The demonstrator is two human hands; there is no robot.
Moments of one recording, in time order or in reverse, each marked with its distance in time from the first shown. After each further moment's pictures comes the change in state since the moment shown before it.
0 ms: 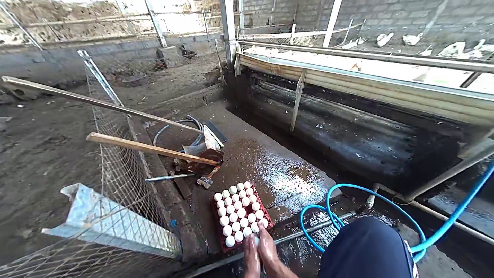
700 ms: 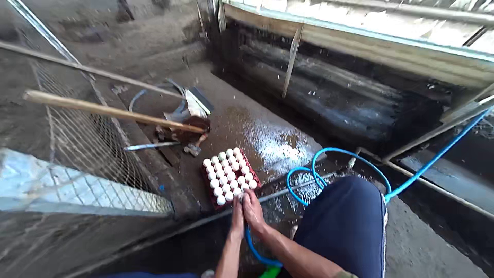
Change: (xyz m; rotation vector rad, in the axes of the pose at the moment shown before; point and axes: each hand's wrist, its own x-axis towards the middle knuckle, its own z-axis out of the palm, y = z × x) left_hand -0.007 0.008 -0.006 -0.144 -0.048 -0.059; right_hand -0.012 -0.002 -0.003 -0.034 -0.011 -0.045
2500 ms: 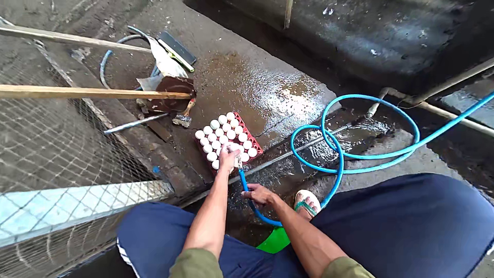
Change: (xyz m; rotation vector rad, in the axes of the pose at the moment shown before) left_hand 0.174 -0.026 -0.014 0.446 -0.022 -0.034; right_hand 0.040 0.092 -0.033 -0.187 -0.707 0.405
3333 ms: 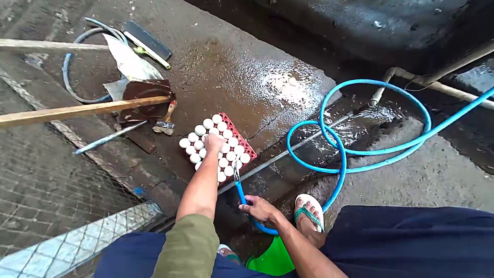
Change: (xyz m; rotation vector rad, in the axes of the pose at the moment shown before) left_hand 0.122 0.039 0.023 0.903 -0.007 -0.200; right_hand -0.003 0.012 -0.015 0.062 -0.032 -0.001
